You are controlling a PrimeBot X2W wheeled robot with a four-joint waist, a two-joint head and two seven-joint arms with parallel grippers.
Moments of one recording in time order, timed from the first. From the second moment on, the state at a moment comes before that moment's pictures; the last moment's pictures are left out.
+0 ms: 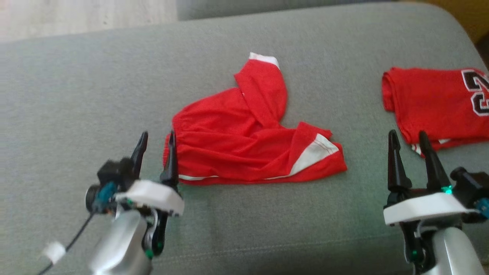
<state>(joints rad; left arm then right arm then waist) -0.41 0.15 -0.46 0.59 -0.57 0.02 -0.25 -0.06 -0.05 -0.02 0.13 0.26 0.12 -0.13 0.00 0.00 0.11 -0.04</state>
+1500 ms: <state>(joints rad) 0.06 0.20 -0.42 0.20 -0.51 0.16 -0.21 0.09 -0.04 0.03 0.25 0.18 0.12 -0.18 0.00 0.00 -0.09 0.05</state>
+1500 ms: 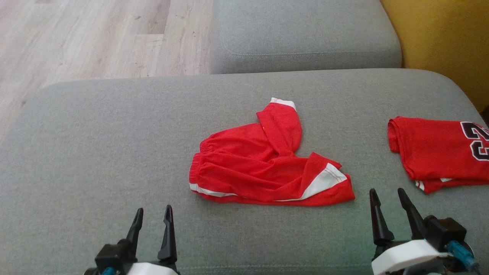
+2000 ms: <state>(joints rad) 0.06 0.22 -0.43 0.20 -0.51 0.17 -0.16 0.09 -0.04 0.03 0.26 0.18 0.12 -0.18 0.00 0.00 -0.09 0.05</state>
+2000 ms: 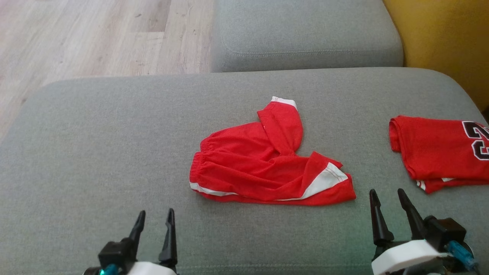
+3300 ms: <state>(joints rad) -0.43 0.18 -0.62 0.78 -0.42 -0.07 -0.15 -0.01 -0.04 0.05 0.22 0.16 0.12 -0.16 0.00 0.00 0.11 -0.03</state>
